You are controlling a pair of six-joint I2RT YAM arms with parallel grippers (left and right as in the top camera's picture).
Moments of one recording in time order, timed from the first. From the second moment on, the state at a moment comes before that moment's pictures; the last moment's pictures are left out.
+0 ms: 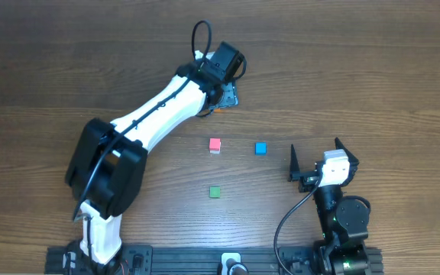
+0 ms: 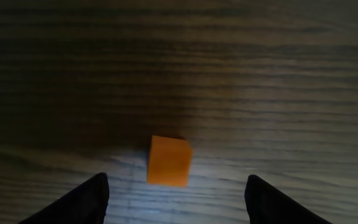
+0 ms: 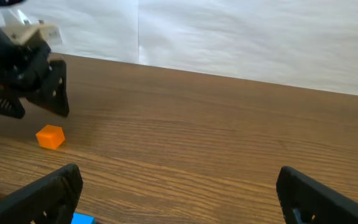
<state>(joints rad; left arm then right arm) -0.61 2.05 1.56 -0.71 -0.14 -0.74 0.13 0.03 0.02 -0.08 0.01 -0.08</state>
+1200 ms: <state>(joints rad) -0.59 2.14 1.56 -0.69 -0.07 -0.57 0.13 0.03 0.02 -0.08 0.01 -0.08</state>
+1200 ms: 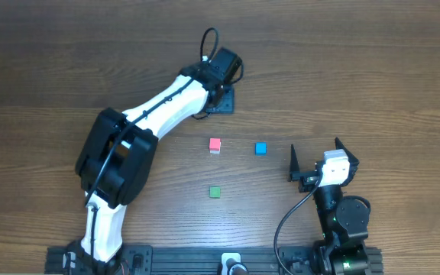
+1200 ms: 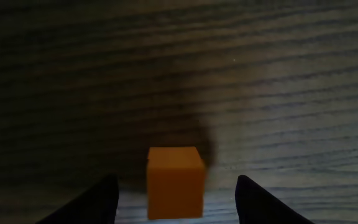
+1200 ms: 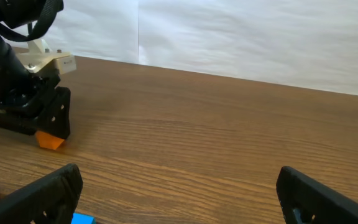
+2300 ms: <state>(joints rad) -0.55 2.20 1.69 -0.83 0.00 -0.50 0.13 0.03 0.02 -0.08 0.01 -0.08</state>
